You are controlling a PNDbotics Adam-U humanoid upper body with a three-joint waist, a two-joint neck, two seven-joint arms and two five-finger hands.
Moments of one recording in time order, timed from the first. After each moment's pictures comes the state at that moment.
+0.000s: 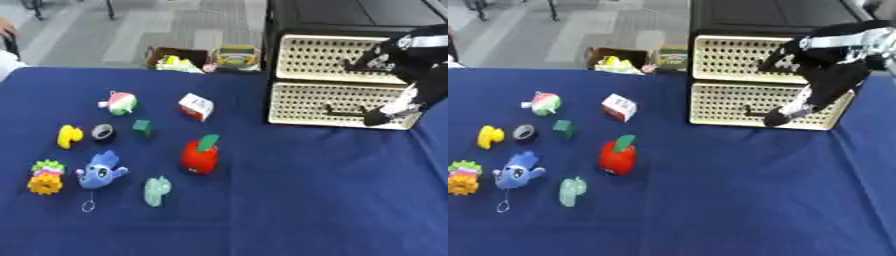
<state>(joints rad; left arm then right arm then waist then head) -0.41 0.86 0.11 -1.99 0.04 0.12 0.47 -0.98 -0.82 0.25 -1.57 0.37 0.32 0.89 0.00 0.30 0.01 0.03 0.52</state>
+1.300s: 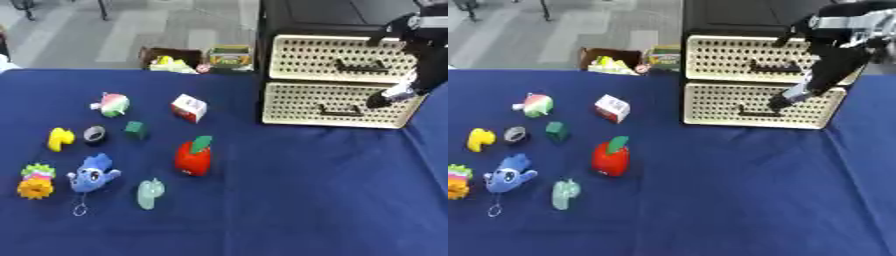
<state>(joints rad) -0.43 0.86 0.11 -1.99 0.05 0.12 0.47 -1.03 -0.83 0.27 -1.51 0.57 0.34 0.88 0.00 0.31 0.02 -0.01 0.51</state>
